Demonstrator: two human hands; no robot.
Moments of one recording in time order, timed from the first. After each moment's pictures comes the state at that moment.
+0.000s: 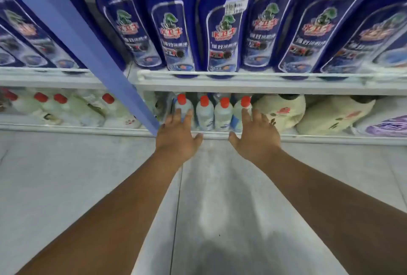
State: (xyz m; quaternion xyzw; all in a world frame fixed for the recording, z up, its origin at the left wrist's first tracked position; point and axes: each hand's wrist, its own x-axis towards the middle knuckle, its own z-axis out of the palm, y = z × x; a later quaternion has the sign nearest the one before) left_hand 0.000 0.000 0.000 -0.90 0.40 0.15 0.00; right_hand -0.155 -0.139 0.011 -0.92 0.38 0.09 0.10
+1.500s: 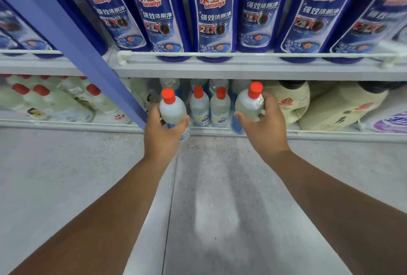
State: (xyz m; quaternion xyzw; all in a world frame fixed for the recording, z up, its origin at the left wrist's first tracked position) left_hand -0.002 0.009 -0.051 -0.82 0.17 0.14 -0.53; right_hand -0.165 -0.155 -0.033 -0.73 0.40 -0.28 0.48
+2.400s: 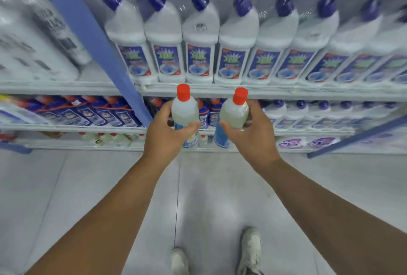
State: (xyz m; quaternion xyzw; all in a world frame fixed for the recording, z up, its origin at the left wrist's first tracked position) left_hand -0.081 0.056 0.496 -0.79 0.25 0.22 -0.51; right_hand -0.241 -0.072 0.520 -0.74 0.38 -0.27 0.49
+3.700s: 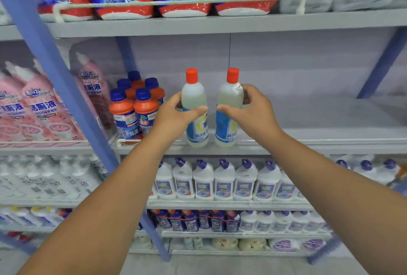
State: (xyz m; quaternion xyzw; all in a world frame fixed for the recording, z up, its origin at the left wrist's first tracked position) left_hand -0.089 -0.098 0.934 -0.73 0.36 0.14 -0.57; right_hand -0.248 -0.233 0.941 -0.79 0.28 -0.38 0.40
